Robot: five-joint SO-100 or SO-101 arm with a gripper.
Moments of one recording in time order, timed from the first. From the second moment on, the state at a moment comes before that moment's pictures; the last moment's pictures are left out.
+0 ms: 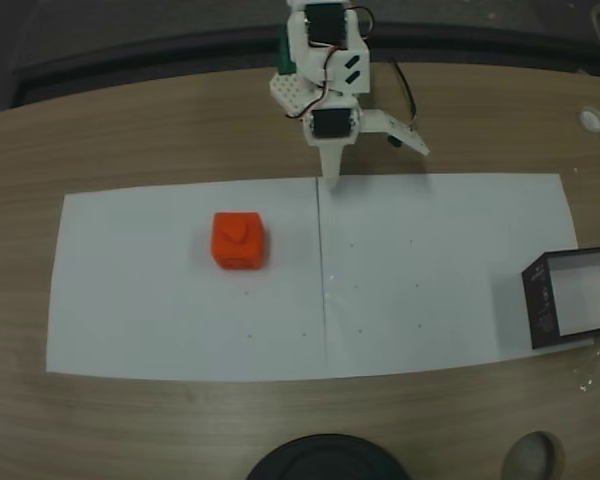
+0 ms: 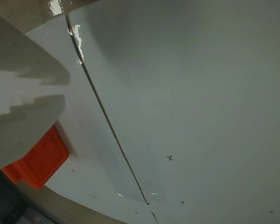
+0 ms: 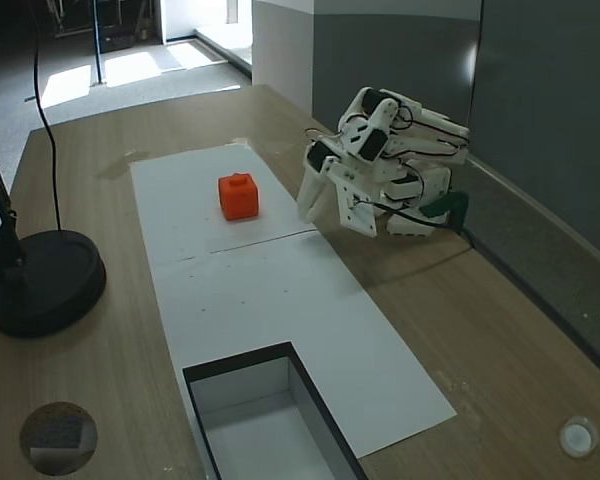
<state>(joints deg) -0.1 197.9 175.2 73.5 1.1</state>
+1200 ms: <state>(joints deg) 21.6 186.9 150.0 65.4 0.4</state>
